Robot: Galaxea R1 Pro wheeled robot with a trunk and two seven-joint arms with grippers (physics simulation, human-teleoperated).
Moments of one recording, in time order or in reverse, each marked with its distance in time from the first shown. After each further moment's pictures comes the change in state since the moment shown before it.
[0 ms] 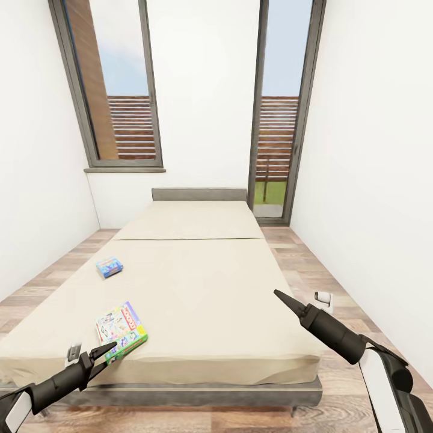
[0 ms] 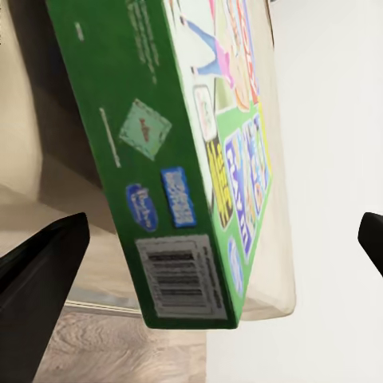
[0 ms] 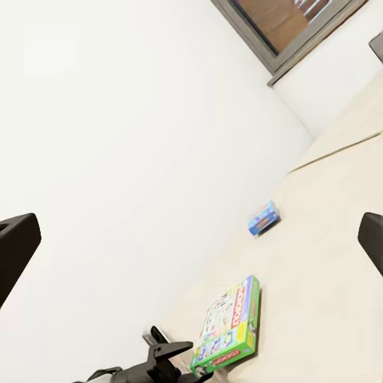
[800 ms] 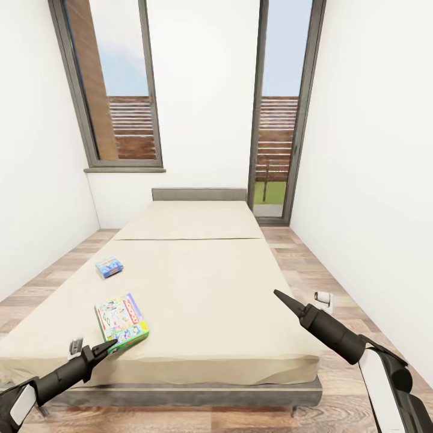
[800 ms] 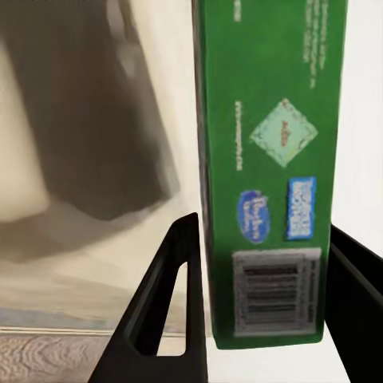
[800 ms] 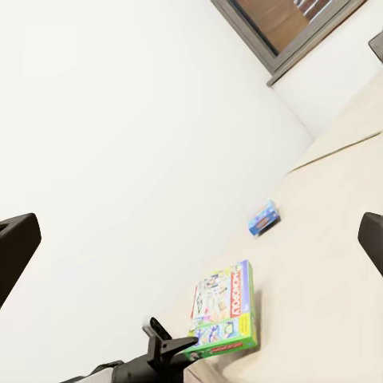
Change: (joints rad) left arm -0.024 -0.008 0.003 0.000 0.017 -0.004 -0.006; right arm 0.001 0.001 0.000 0.002 0.000 0.000 0.000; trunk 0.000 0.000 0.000
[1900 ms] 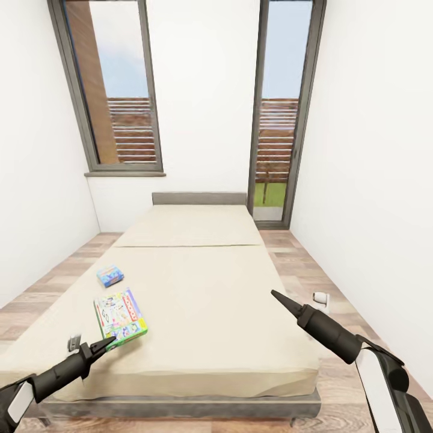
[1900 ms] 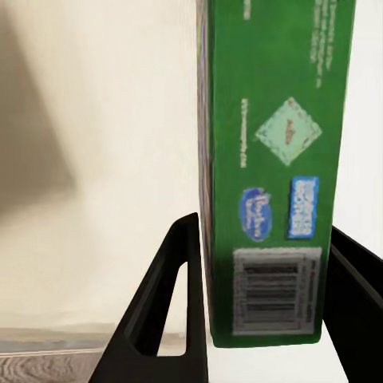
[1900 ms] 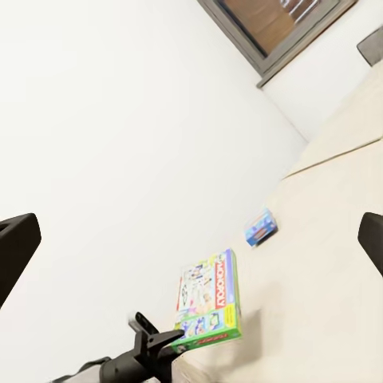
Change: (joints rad) left arm 0.000 0.006 -0.001 -0.028 0.000 0.008 -0.007; right arm -0.001 0.007 0.011 0.005 0.003 -0.001 -0.045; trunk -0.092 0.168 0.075
